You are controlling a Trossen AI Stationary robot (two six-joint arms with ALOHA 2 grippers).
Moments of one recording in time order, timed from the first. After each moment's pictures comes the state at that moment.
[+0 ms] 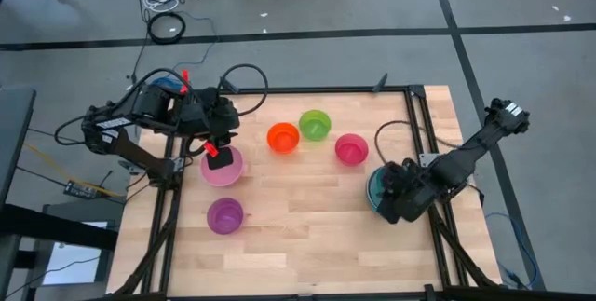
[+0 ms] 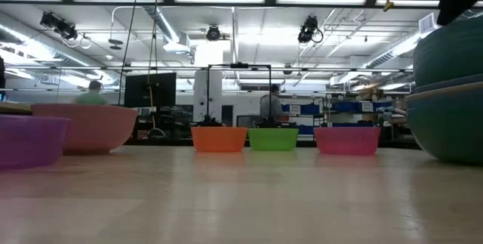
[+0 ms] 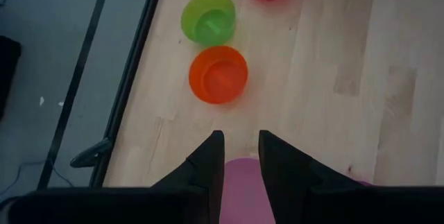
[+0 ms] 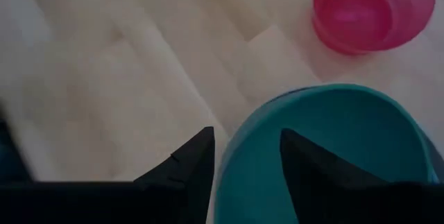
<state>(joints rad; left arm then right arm) -0.09 1.41 1.92 -1.57 -0.38 -0.22 0.66 1.21 1.09 -1.16 0.43 1.23</state>
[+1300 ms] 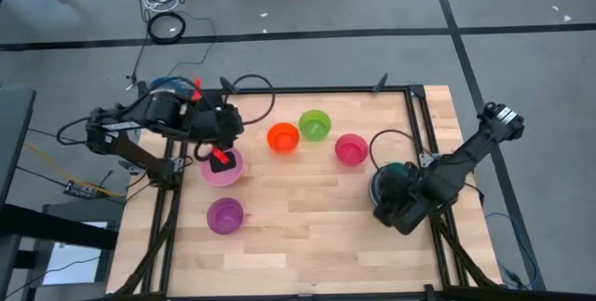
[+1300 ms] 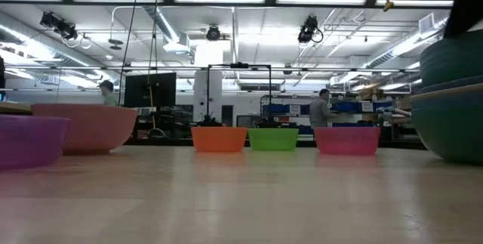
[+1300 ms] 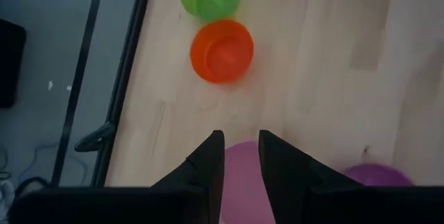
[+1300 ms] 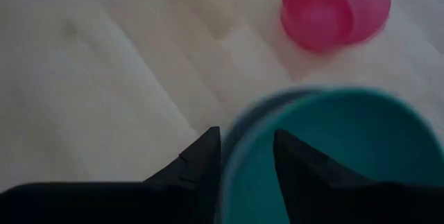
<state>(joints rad) -0.09 1.41 1.81 -1.57 -0.39 -0.21 0.71 1.30 1.11 -1.25 0.50 1.34</state>
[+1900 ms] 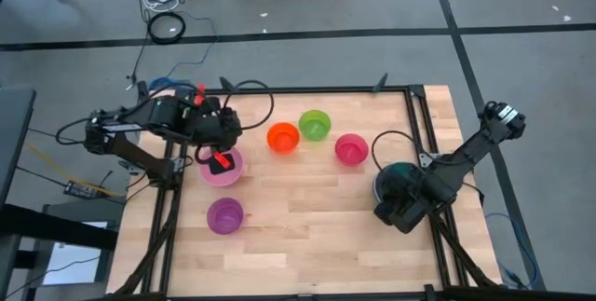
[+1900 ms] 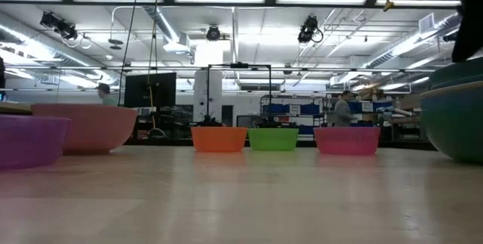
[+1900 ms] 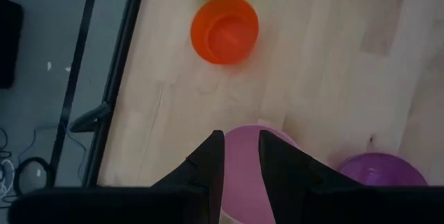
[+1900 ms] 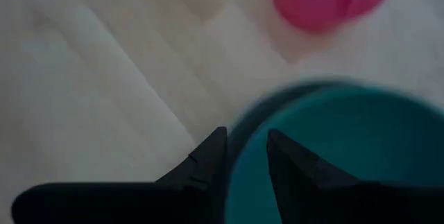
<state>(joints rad) -0.09 1.37 1.73 -1.57 -0.39 -0.27 0.71 1.27 1.00 -1.19 0.49 1.39</state>
